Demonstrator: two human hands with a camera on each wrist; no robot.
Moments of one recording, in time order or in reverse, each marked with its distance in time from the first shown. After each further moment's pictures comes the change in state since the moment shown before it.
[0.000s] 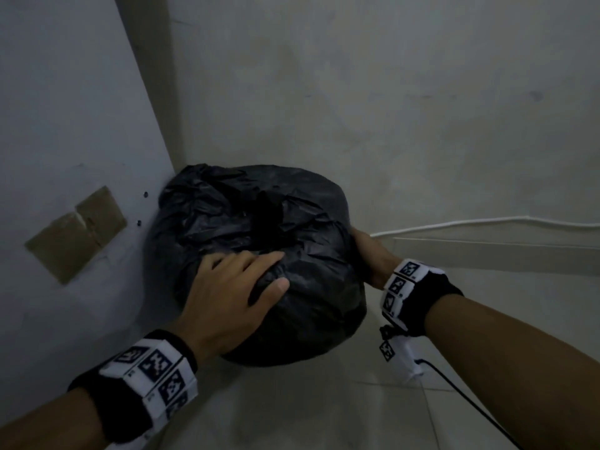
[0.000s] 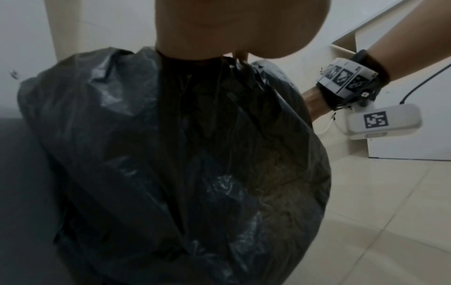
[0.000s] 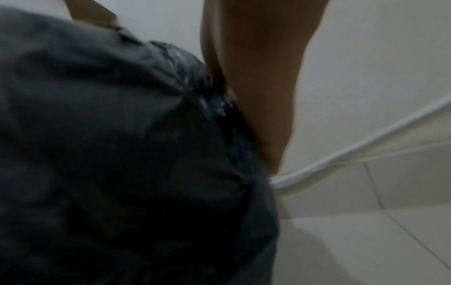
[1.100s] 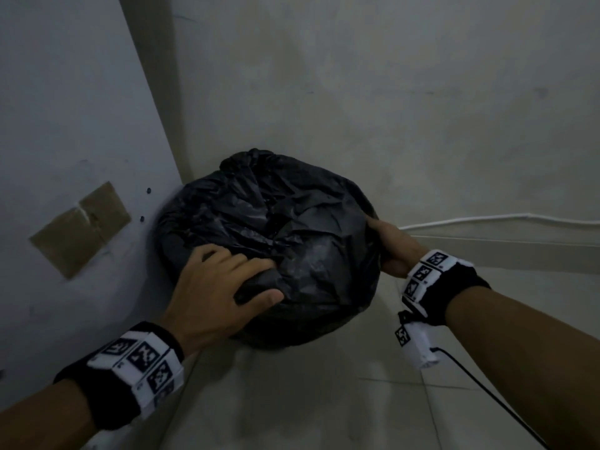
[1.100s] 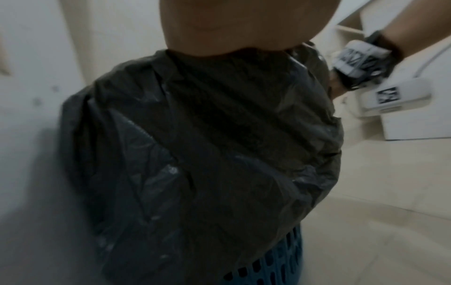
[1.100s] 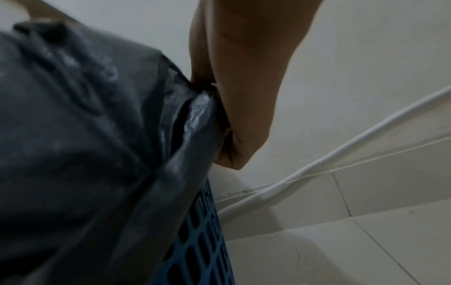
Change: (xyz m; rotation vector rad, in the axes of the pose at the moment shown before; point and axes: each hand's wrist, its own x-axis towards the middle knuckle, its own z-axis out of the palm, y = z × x) left_hand -0.005 -0.015 -0.010 0.105 0.070 0.123; right_hand -0.005 -0.011 -0.028 0.275 -0.107 -0.025
